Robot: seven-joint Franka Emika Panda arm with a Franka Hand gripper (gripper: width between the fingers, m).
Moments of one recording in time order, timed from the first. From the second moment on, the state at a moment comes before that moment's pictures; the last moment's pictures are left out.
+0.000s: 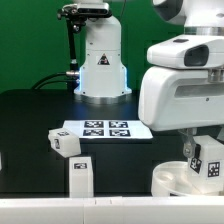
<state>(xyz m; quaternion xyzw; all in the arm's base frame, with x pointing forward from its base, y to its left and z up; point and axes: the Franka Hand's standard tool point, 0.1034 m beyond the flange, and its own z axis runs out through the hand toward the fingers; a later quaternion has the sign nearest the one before) 0.636 0.105 0.076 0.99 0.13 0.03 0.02</state>
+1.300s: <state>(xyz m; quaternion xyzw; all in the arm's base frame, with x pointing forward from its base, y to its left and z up) 0.634 0.128 0.074 0.78 -0.63 0.01 -0.06</state>
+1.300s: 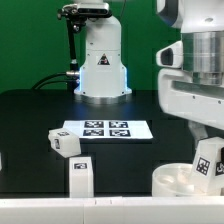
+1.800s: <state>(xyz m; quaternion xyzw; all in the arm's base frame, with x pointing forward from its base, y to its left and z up) 0.635 0.136 0.072 0.59 -0.80 -0.02 -0.10</state>
